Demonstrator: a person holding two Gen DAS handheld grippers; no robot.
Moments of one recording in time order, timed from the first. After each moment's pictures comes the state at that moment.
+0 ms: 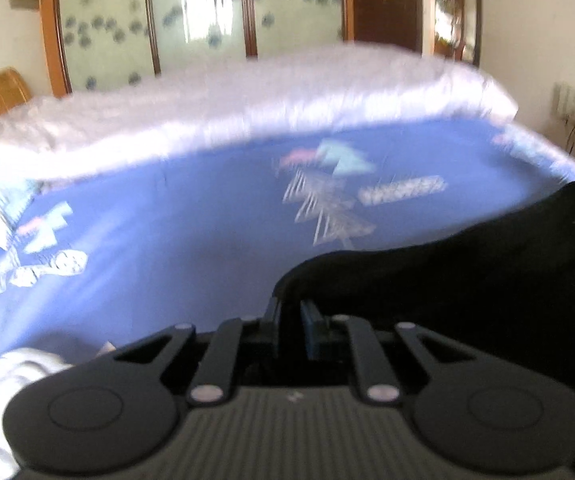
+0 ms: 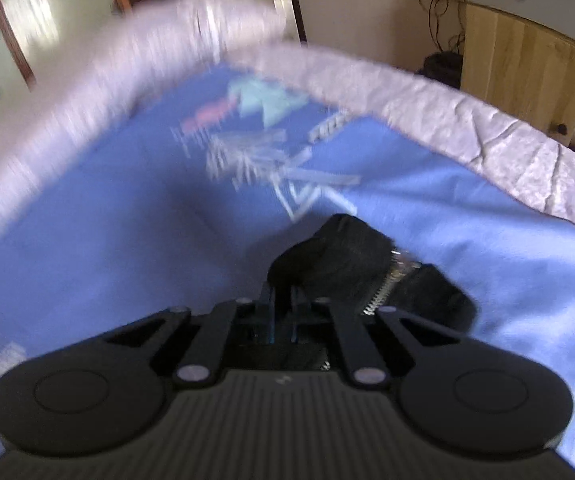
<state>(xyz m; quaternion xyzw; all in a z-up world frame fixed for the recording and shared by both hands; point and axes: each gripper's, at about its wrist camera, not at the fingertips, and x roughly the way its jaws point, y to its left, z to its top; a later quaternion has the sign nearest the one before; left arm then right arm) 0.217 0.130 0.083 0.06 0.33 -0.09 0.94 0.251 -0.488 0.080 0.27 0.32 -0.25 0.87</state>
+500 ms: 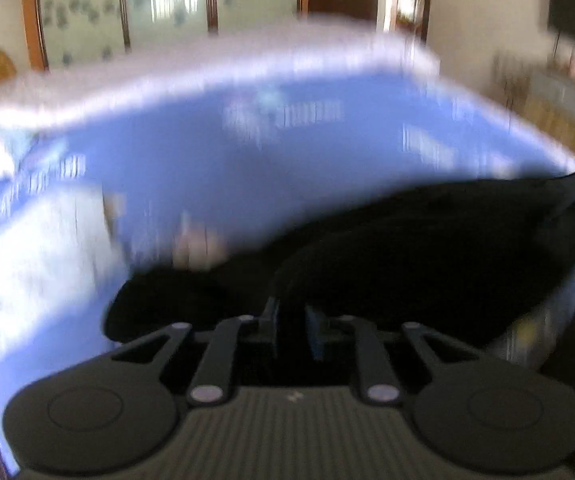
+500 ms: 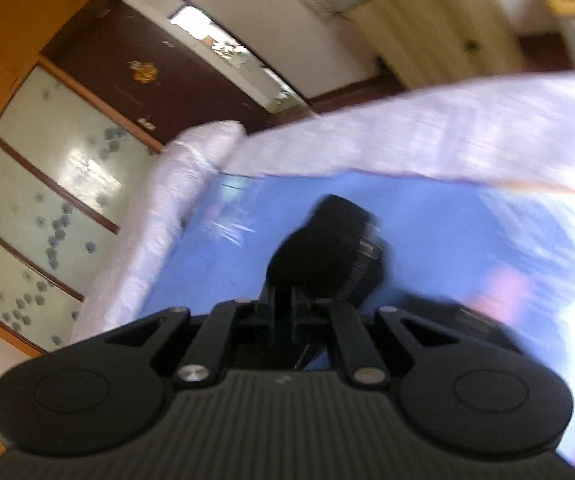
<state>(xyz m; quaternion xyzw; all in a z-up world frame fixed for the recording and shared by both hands) -0.018 0.110 0.067 0.06 0.42 -0.14 0.90 -0.113 -0.534 0.067 0.47 0.19 -0.23 0.83</state>
